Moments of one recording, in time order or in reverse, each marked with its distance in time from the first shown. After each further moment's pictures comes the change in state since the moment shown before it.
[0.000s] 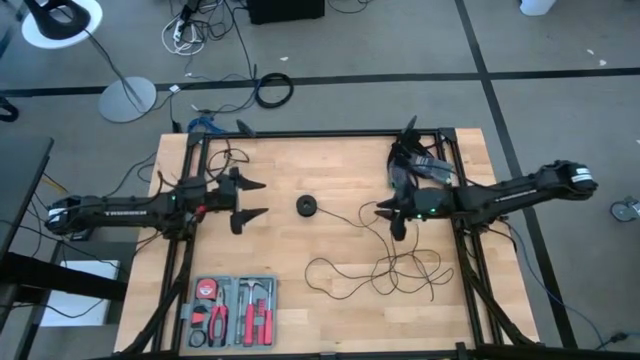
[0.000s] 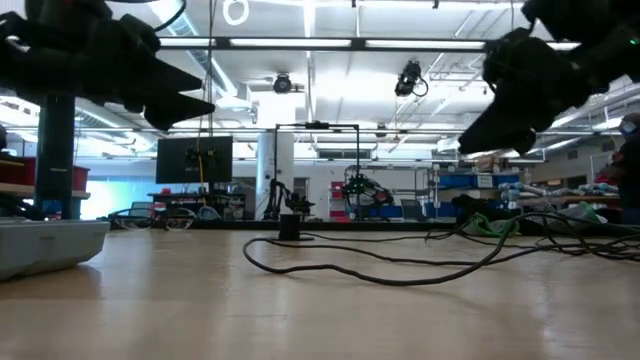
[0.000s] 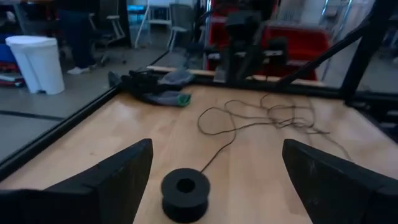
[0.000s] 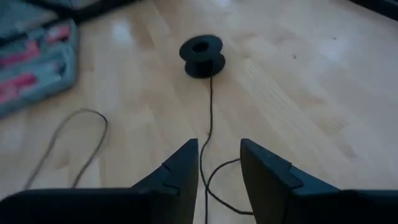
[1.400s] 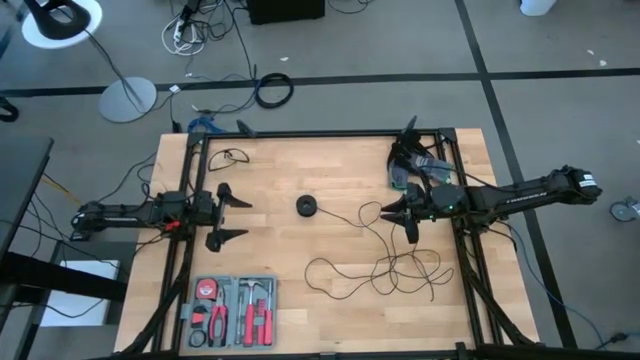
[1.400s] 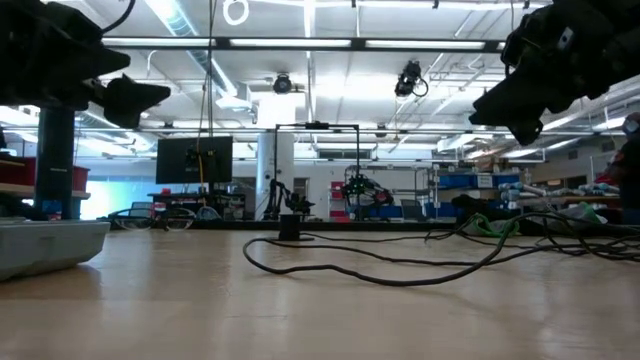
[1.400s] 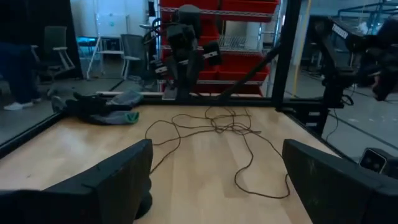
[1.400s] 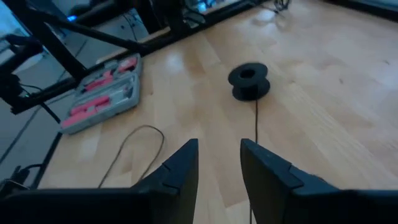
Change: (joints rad) left arm -0.233 -0.600 -0.156 -0.319 -0.024 0.004; right arm 0.000 -0.230 -0.101 0.070 -0.139 0.004
